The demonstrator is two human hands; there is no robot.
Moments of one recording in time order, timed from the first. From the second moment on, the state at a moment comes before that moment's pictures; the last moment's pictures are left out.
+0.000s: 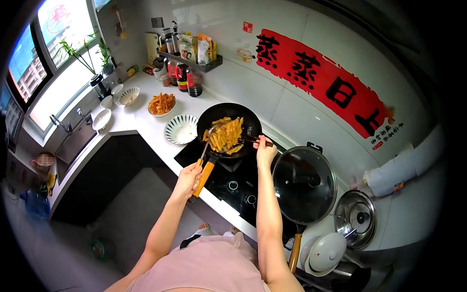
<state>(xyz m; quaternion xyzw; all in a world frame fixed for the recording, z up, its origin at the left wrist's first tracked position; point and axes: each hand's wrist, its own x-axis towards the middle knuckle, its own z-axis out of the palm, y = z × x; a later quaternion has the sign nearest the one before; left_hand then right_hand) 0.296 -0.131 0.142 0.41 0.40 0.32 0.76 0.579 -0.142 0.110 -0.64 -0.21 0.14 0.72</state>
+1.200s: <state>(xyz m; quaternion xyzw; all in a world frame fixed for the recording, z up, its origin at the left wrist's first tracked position) 0.280 -0.122 0.149 0.39 0.41 0.34 0.75 0.533 -0.195 0.128 -0.63 -0.45 0.14 0.62</state>
